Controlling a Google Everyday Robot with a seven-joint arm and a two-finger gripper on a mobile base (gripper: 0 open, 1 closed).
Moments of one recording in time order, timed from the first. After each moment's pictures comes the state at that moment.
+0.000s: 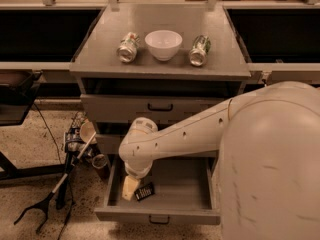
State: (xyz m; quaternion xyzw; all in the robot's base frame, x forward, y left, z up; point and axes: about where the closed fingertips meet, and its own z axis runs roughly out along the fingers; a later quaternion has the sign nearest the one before) arm 0.524 0.076 0.508 -0.55 0.83 0.00 0.09
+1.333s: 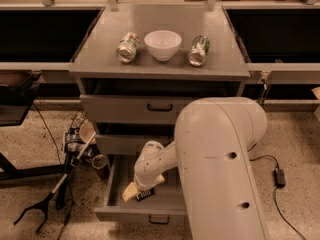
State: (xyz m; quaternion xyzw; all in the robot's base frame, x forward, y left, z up) arm 0.541 0.072 0.352 -0.27 0.96 0.07 0.06
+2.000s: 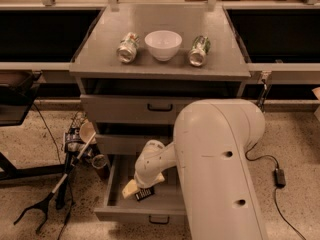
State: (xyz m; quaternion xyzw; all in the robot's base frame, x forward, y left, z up) arm 0.552 0.070 0.344 -0.24 0.97 0.07 0.06
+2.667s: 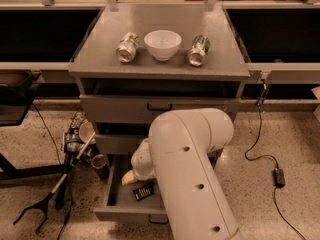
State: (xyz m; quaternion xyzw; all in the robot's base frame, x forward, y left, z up) arm 0.619 0.079 0.279 -0.12 0.99 0.06 0.07
